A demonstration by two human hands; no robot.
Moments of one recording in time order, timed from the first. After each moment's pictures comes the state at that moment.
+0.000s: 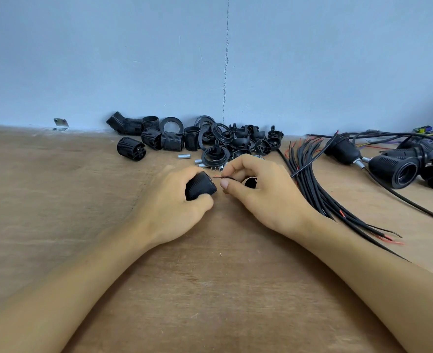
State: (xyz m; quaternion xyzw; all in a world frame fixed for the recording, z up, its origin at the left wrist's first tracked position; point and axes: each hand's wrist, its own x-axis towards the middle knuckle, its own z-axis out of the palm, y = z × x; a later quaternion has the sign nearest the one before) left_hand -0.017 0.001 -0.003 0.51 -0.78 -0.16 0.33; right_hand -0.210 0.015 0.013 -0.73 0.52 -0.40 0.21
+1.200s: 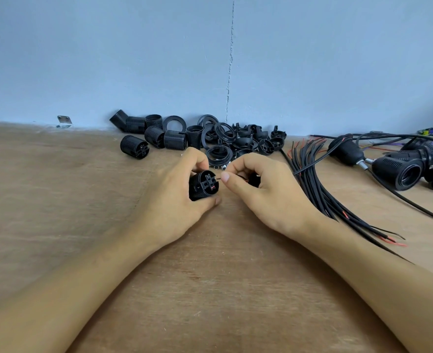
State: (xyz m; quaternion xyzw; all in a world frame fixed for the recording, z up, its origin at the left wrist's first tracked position) left_hand -0.016 0.000 -0.009 0.46 -0.78 -0.12 0.42; right_hand -0.207 0.021 0.018 -0.73 0.49 -0.43 0.20
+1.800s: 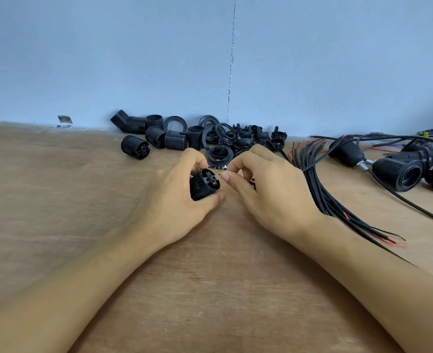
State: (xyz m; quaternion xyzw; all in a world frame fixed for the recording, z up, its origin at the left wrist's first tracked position) left_hand -0.017 0.001 -0.010 0.47 -0.76 -0.11 0.43; right_hand -0.204 0.022 0.022 -0.77 0.53 -0.36 -0.02
